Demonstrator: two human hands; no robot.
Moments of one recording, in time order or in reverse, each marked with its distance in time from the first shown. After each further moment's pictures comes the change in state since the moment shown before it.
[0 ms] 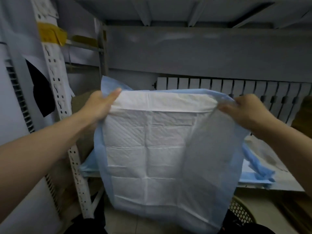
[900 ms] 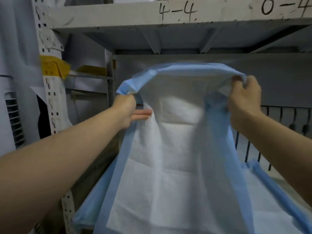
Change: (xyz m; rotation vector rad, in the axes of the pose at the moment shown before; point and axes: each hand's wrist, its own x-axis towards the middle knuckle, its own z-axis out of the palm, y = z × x) left_hand 0.112 0.058 0.061 -0.378 -0.034 -0.183; right_hand 0.138 -0.085 0.050 0.726 0.434 -0.094
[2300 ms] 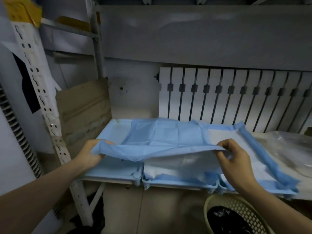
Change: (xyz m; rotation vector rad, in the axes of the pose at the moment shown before) left_hand -0.074 -0.200 -0.133 0.740 -0.199 -0.034; right_hand -0.160 0.172 -0.129 -0.499 -0.362 -0.006
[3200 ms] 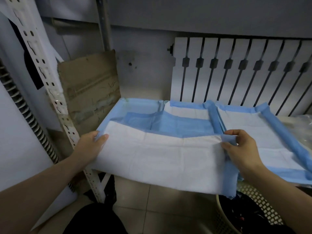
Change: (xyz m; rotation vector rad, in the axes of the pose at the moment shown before) left_hand 0.006 -0.072 0.007 0.157 0.241 -0.178; right_hand 0.007 0.019 0.054 0.164 -0.087 0.432
